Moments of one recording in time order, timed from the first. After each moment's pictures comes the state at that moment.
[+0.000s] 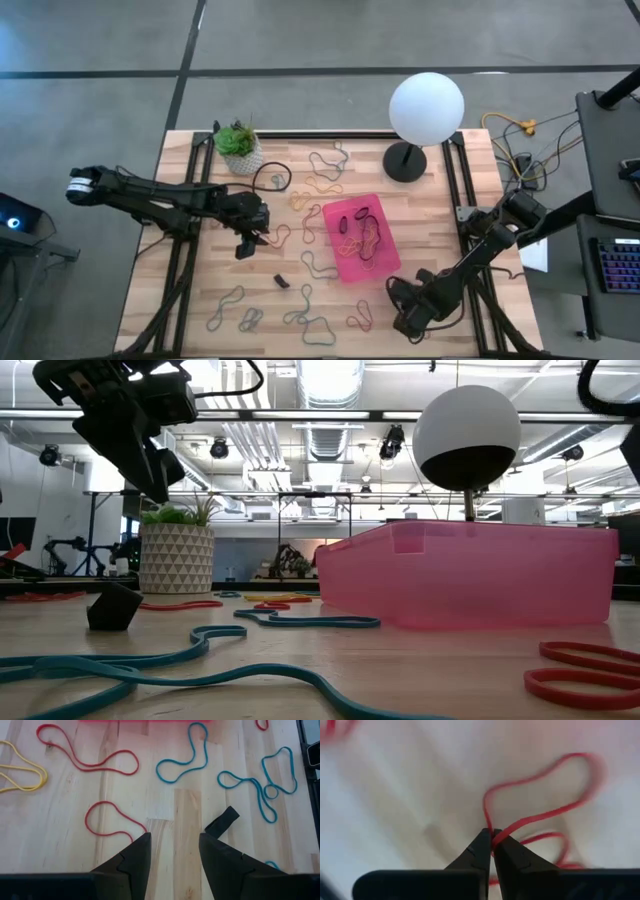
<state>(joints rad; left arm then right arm) -0.06 1.05 0.71 -0.56 0.16 -0.23 0.81 1.76 1.00 -0.68 0.07 1.43</state>
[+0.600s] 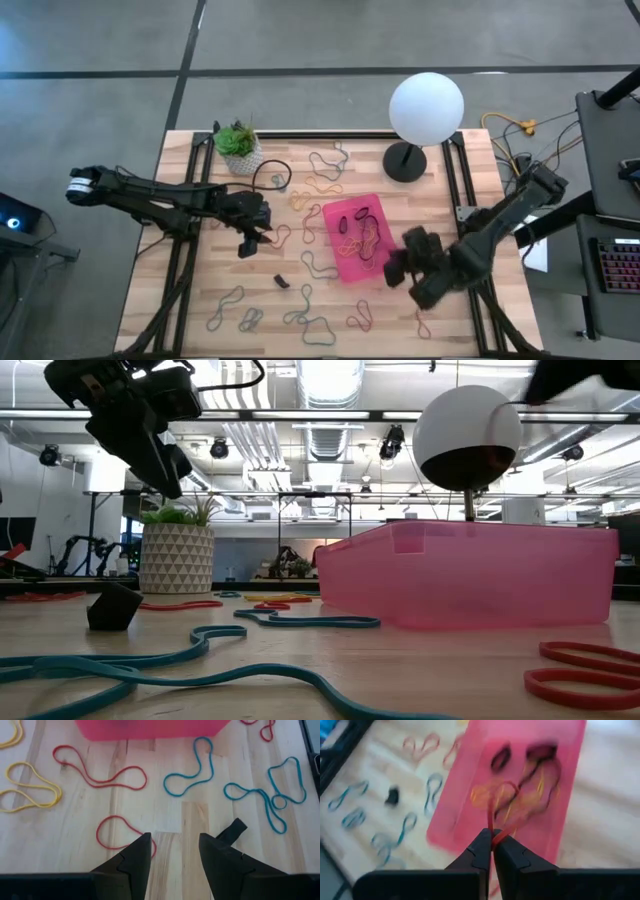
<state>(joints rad) -0.06 1.05 0.71 -0.51 0.12 -0.20 0.68 1.46 1.20 -1.04 0.68 1.73</state>
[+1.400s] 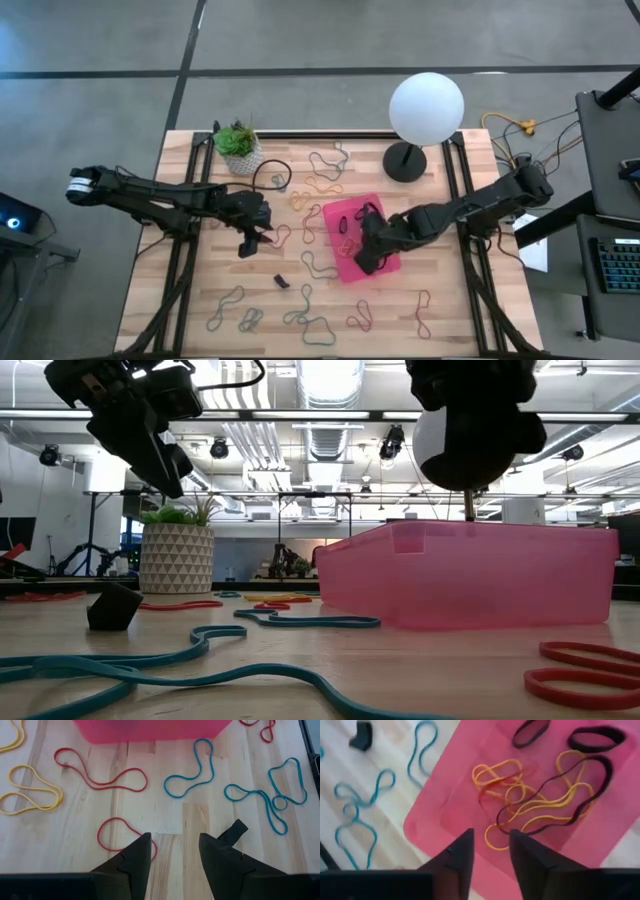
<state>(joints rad) -0.06 1.05 0.71 -0.51 0.11 -0.20 0.31 1.56 1.21 -0.83 0.15 1.09</state>
